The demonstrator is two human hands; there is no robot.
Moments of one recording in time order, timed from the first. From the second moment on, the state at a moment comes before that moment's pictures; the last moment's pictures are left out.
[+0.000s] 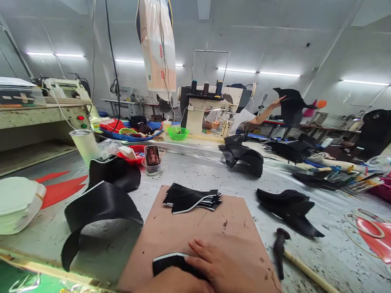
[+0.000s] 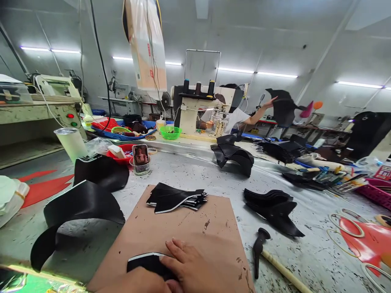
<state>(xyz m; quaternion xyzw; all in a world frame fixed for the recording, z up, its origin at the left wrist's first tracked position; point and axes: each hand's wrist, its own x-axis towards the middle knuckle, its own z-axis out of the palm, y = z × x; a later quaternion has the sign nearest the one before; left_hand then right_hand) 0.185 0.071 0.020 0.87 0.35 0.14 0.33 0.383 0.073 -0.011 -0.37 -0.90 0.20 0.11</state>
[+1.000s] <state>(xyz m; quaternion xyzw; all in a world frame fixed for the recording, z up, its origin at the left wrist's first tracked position) 0.184 0.078 -0.024 0.53 0.54 0.26 0.60 0.370 0.091 0.026 -0.49 -0.81 0.31 0.10</state>
